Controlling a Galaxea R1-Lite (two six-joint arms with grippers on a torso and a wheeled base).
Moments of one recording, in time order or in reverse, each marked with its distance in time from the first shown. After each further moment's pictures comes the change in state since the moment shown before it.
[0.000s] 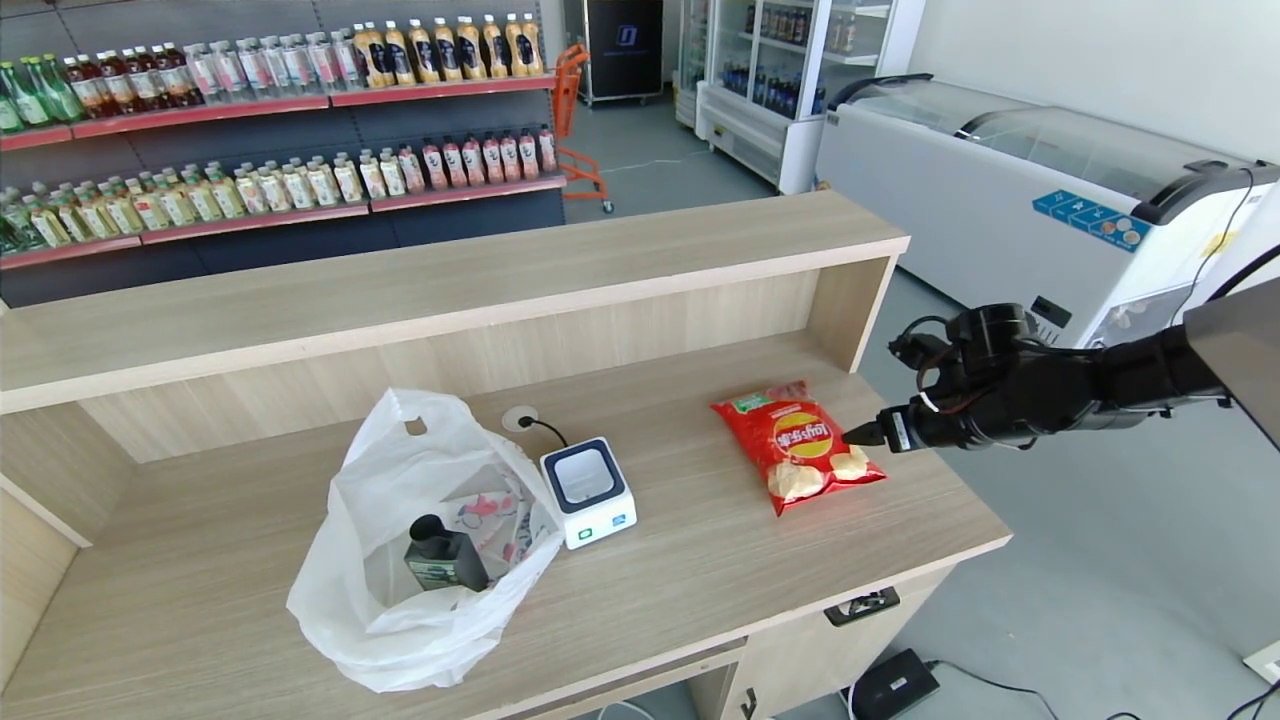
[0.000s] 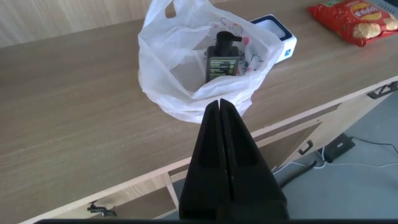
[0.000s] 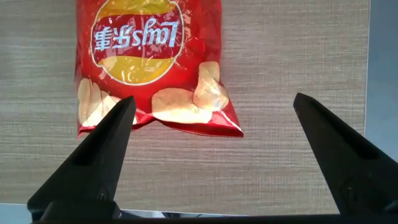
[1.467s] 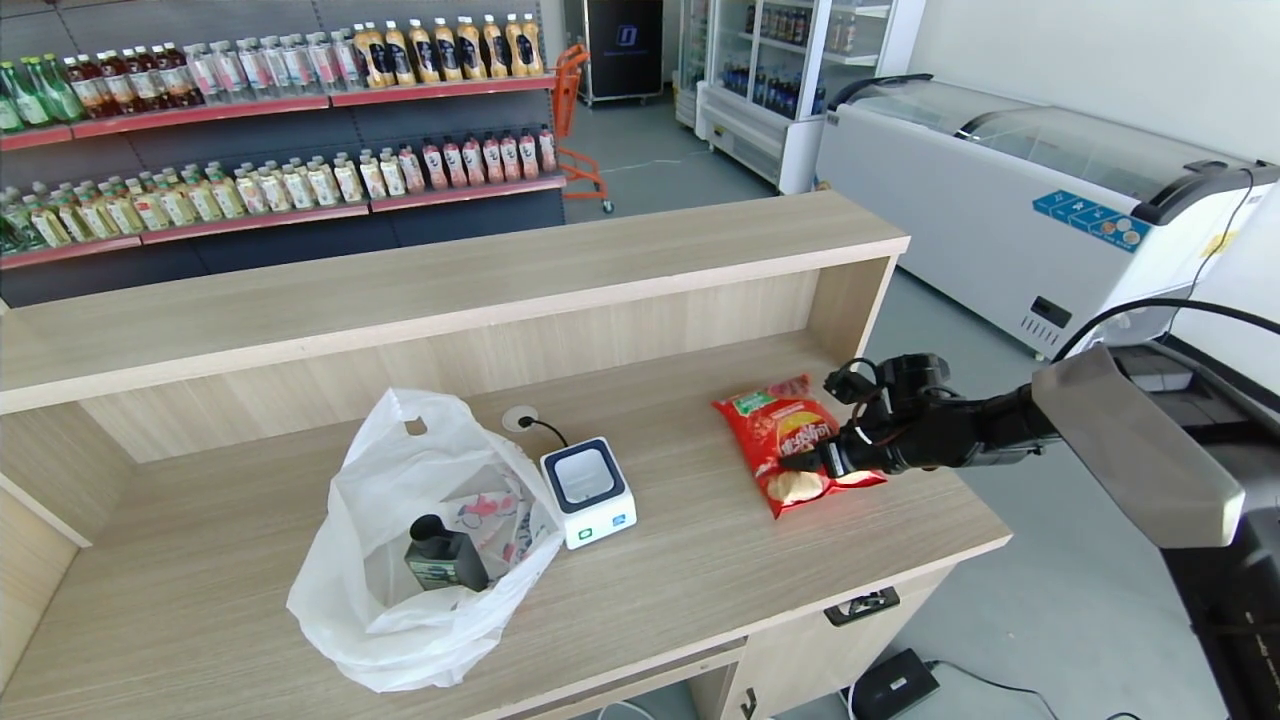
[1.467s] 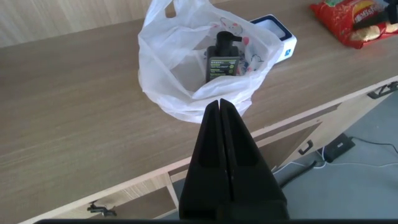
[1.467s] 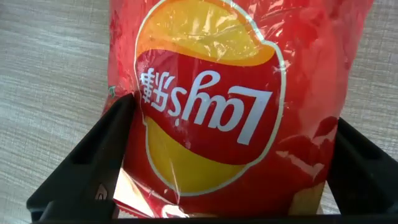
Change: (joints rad) left arm 0.000 0.000 0.000 0.000 0.000 0.000; right arm 0.048 0.310 -0.221 -0.105 0.227 -0.061
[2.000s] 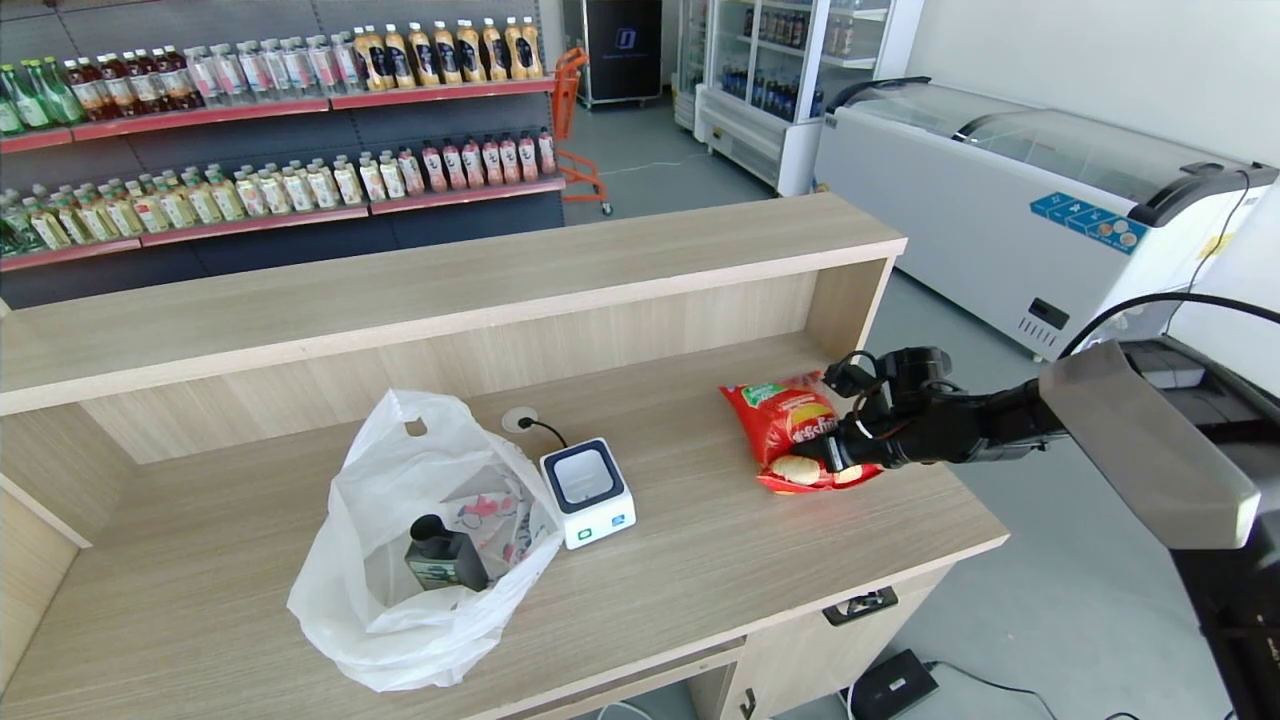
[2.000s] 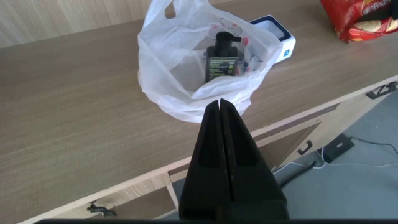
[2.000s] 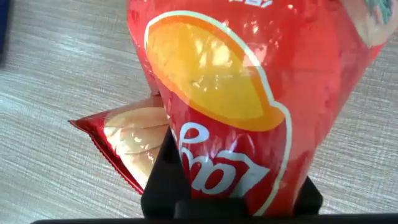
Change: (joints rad) left arm 0.000 0.000 0.000 0.000 0.000 0.000; right arm 0.009 -0.010 0.007 0.001 0.015 -0.022
